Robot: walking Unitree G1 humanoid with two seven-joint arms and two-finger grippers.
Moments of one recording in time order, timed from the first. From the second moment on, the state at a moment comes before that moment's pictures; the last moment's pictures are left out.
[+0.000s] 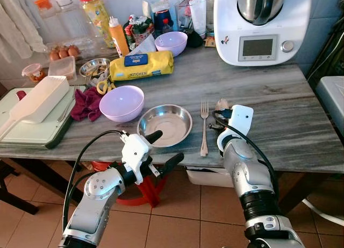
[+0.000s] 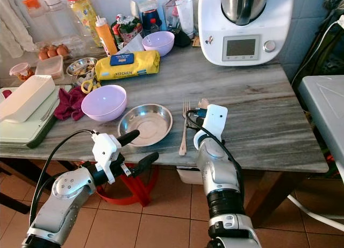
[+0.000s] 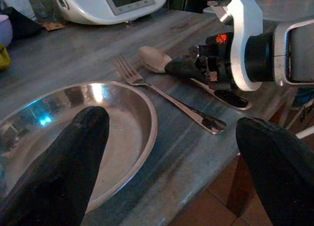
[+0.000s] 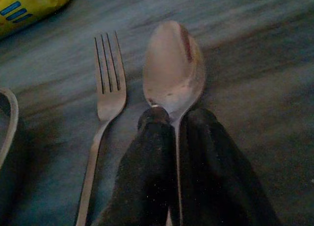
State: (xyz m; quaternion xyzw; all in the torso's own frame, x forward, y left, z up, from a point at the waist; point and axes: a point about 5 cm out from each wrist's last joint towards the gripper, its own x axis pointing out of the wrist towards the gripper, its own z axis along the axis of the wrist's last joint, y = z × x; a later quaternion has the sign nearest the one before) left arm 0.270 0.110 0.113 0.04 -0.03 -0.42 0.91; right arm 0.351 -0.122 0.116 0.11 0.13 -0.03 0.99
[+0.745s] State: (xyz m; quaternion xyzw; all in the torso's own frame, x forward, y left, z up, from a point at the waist) left arm 0.270 0.108 0.113 0.03 -0.03 -0.42 0.91; right arm 0.348 -0.129 0.129 0.08 0.08 -0.03 0.99
